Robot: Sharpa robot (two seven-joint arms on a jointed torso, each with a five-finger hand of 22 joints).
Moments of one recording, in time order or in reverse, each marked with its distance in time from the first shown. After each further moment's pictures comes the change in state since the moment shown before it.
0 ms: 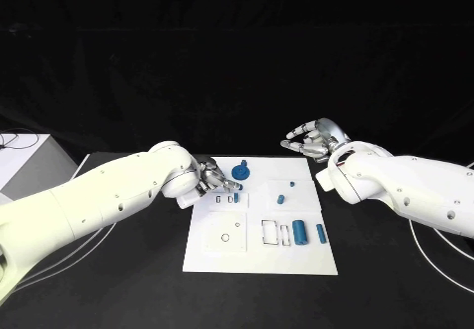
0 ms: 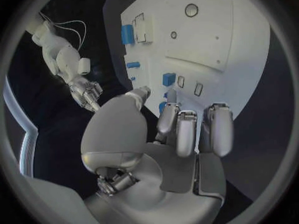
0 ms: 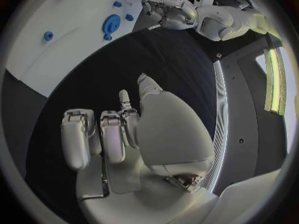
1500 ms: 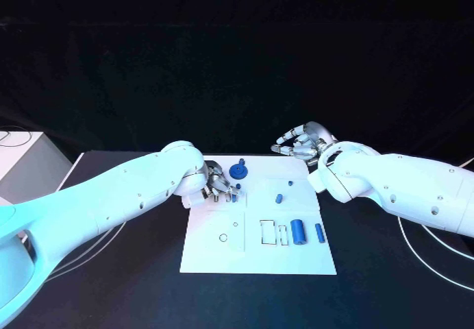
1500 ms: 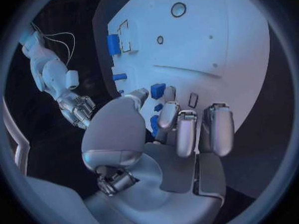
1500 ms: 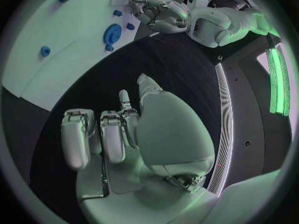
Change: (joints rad) left arm 0.013 0.119 -0.026 -0.137 -0.056 0.119 -0.035; left_hand -0.030 0.008 -0.039 -0.001 0.008 0.001 -0.022 0.090 0.072 -0.037 -0.019 -0.033 -0.053 0.000 0.000 0.000 0.000 0.000 -0.004 -0.004 0.000 -0.011; right arm 0.000 0.033 0.000 -0.025 0.003 0.052 -0.034; right_hand 0.000 0.000 0.000 0.000 0.012 0.000 0.000 0.000 -0.001 0.000 0.000 0.000 0.001 0.000 0.000 0.000 0.000 0.000 0.000 0.000 0.000 0.000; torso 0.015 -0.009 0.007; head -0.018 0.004
